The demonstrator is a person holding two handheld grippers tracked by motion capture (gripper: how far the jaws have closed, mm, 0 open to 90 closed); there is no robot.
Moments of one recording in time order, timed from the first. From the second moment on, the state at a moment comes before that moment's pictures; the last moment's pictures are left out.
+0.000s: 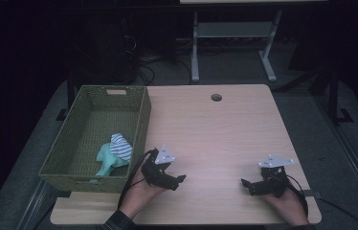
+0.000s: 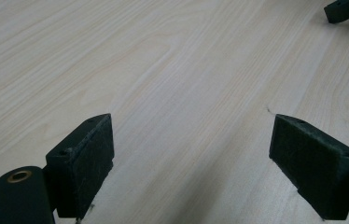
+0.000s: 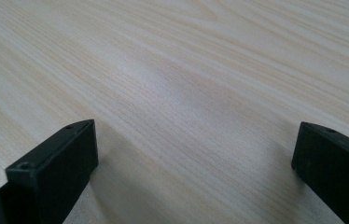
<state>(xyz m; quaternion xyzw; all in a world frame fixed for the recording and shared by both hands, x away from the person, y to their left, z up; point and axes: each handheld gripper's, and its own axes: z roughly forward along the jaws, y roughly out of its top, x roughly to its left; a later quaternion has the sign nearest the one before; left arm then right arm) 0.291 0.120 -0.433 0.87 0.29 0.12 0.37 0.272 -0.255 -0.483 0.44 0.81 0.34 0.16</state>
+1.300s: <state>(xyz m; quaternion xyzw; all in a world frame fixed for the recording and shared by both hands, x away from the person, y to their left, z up) 0.293 0.118 -0.407 0.88 0.28 0.12 0.37 0.272 -0.255 -0.483 0.44 0.81 0.34 0.16</state>
